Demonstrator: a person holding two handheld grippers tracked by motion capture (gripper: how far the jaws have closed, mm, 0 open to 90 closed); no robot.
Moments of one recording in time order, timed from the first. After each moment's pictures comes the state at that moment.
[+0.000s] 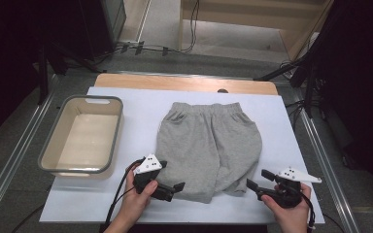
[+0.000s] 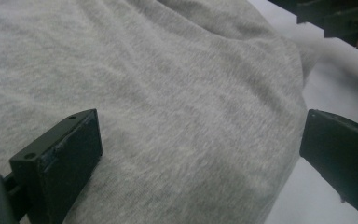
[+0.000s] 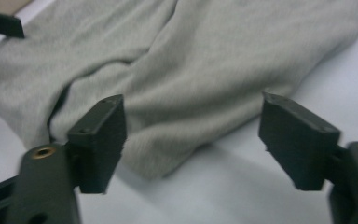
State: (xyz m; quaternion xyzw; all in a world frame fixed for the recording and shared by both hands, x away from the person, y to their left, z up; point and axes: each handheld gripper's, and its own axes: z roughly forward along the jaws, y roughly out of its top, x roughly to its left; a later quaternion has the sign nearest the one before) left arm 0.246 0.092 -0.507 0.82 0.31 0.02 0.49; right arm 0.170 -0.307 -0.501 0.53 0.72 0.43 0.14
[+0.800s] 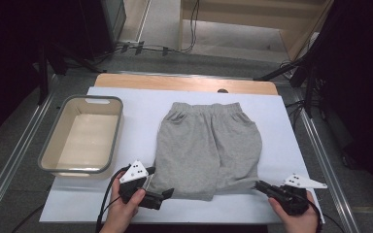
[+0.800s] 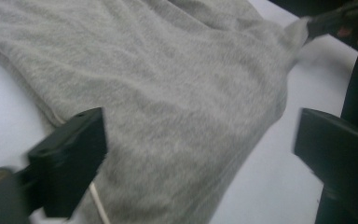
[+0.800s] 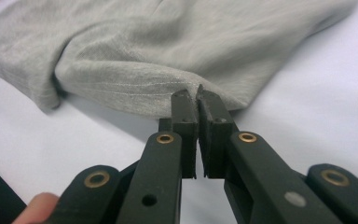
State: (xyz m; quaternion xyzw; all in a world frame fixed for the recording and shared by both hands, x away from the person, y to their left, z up) left arm 0.216 0.124 -0.488 0.81 0.33 0.05 0.48; right arm 0.157 -0.328 -0.501 0.52 0.74 0.42 0.13
